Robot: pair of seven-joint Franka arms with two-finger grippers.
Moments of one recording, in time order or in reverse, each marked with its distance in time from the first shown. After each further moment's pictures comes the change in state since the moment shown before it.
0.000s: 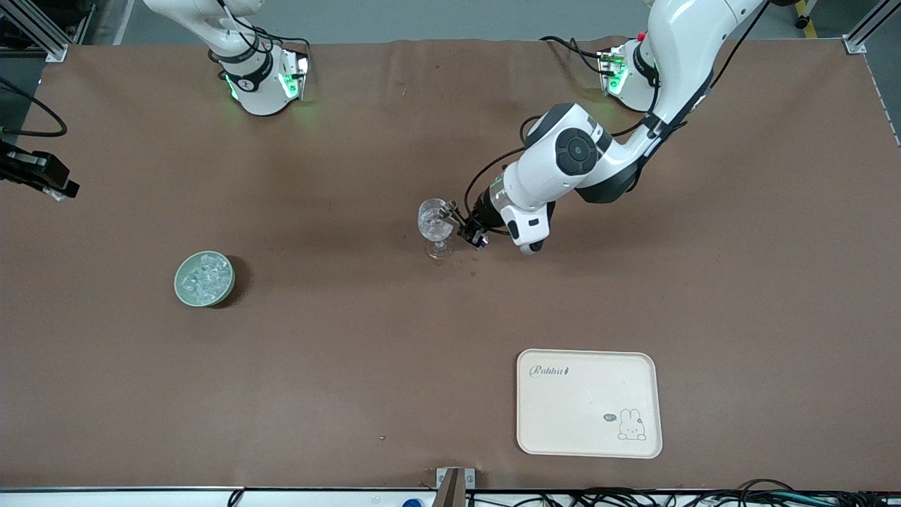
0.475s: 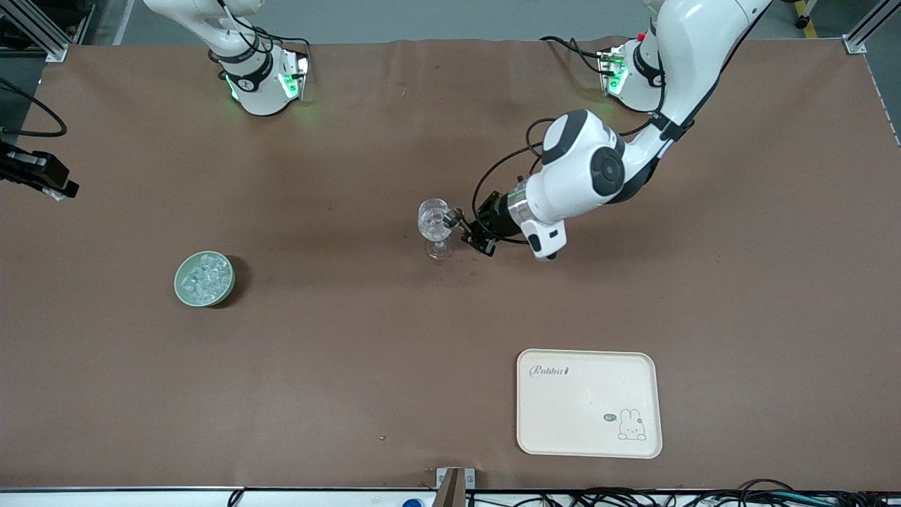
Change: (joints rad) left arm 0.011 -0.008 0.021 -0.004 -0.224 0.021 0.082; right arm 0.000 0.000 0.000 0.000 -0.002 0.000 0.000
